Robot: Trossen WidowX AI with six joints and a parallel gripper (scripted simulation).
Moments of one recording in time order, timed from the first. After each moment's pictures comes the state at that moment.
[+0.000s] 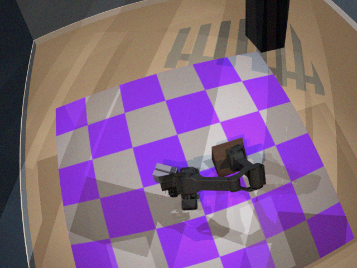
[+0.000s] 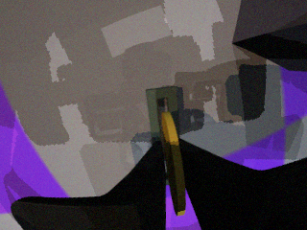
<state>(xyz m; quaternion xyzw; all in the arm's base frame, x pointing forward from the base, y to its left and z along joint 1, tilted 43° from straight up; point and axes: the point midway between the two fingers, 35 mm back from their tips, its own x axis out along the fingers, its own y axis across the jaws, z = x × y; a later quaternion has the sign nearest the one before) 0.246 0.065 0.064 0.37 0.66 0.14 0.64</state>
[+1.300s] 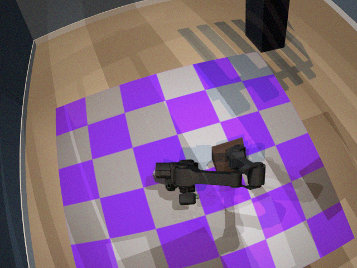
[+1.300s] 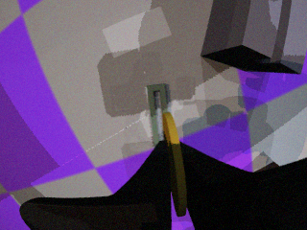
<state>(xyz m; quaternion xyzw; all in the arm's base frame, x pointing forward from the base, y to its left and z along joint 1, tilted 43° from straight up) 0.244 0.020 0.109 0.37 0.66 0.14 0.63</state>
